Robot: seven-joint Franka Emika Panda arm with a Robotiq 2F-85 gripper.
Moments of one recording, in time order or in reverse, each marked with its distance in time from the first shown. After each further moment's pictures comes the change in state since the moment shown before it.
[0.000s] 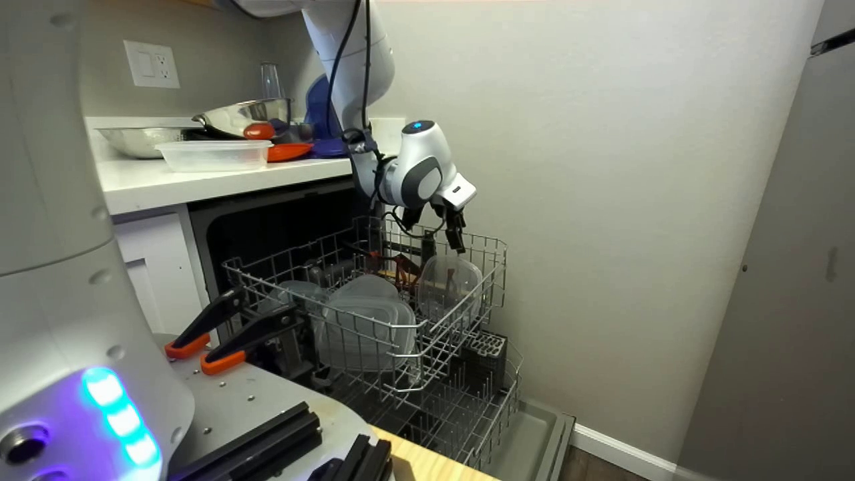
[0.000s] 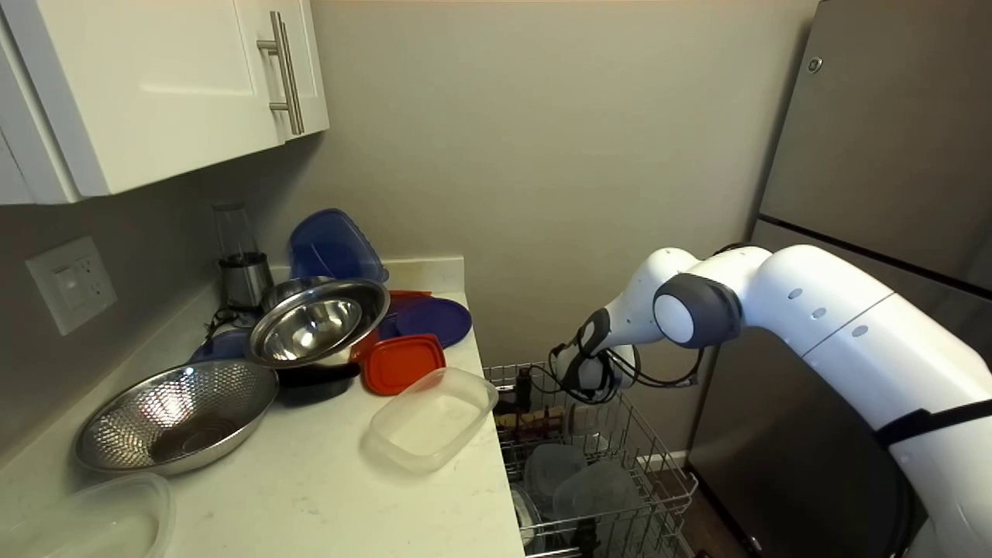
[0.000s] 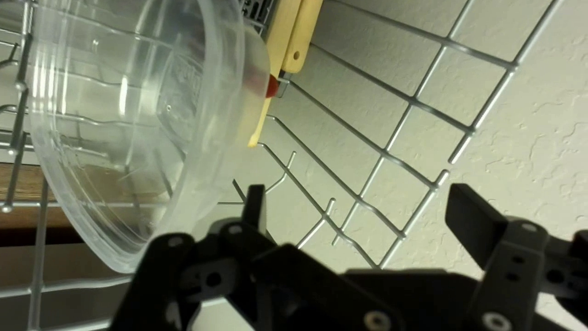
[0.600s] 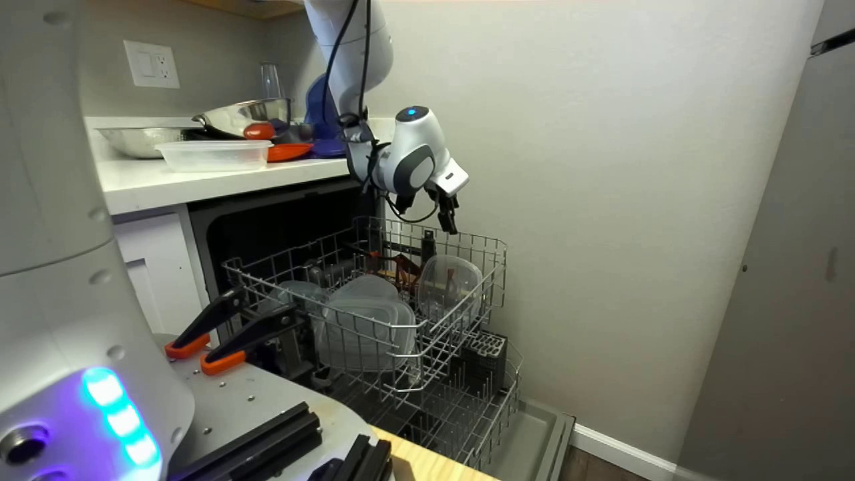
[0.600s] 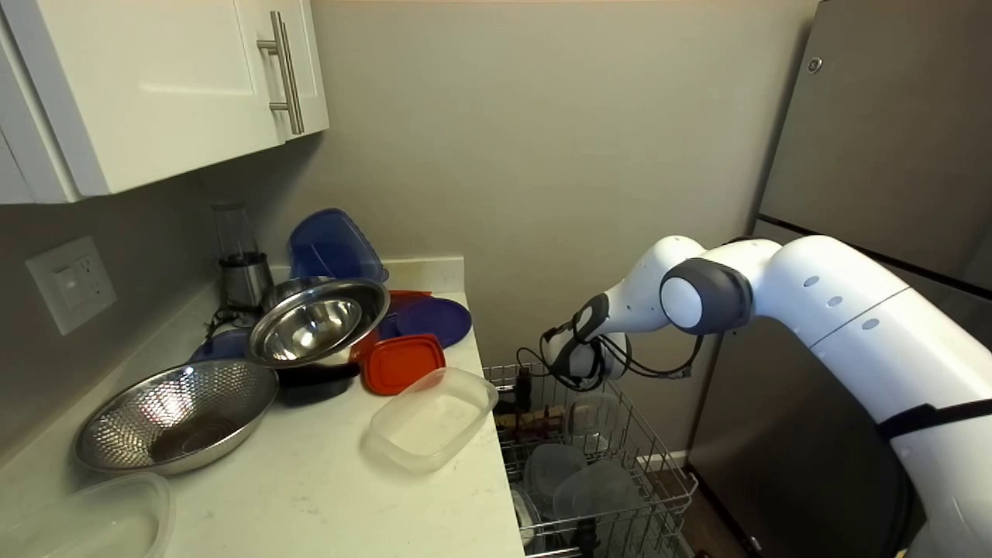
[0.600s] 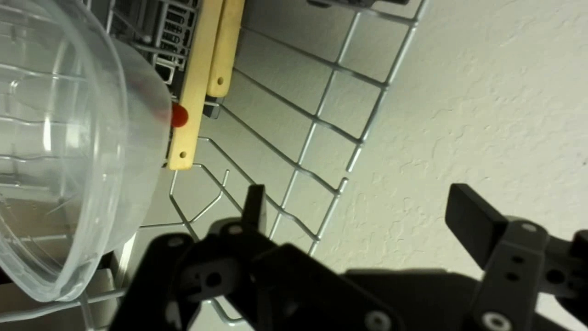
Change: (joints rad) arm -0.041 -0.054 0.093 0.006 0.004 0.061 -0.008
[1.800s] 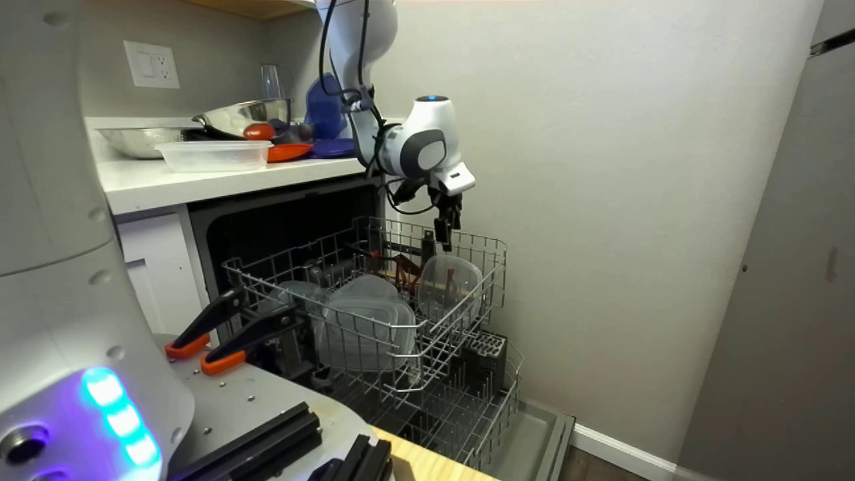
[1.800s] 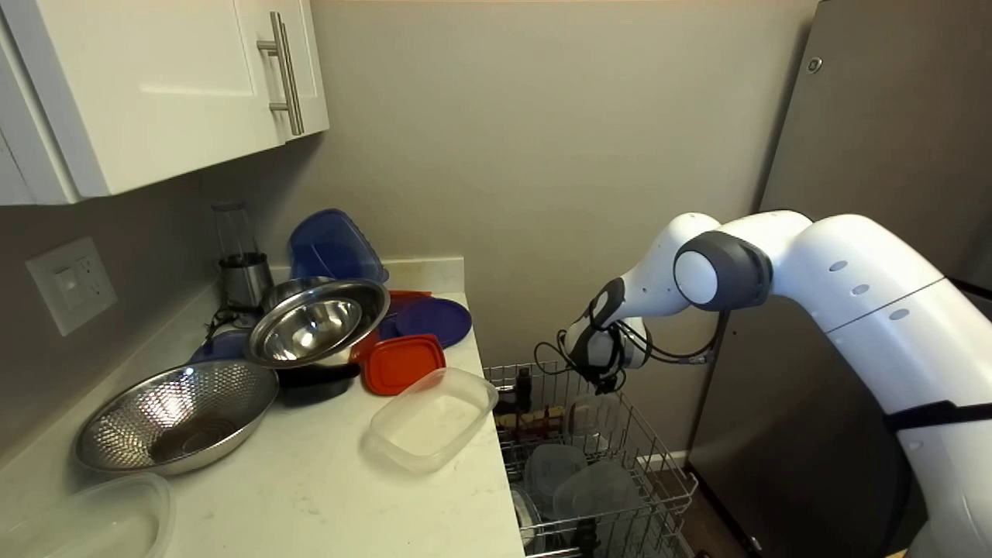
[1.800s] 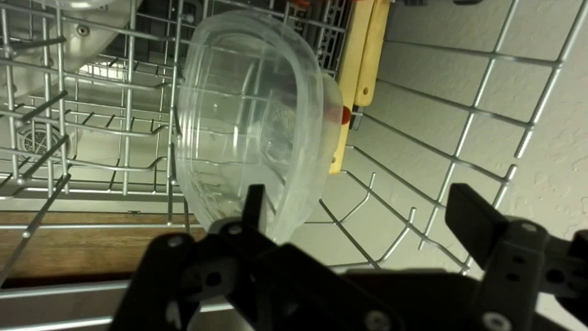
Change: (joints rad) arm 0.002 -0.134 -0.062 -0.170 0.008 -0.307 0.112
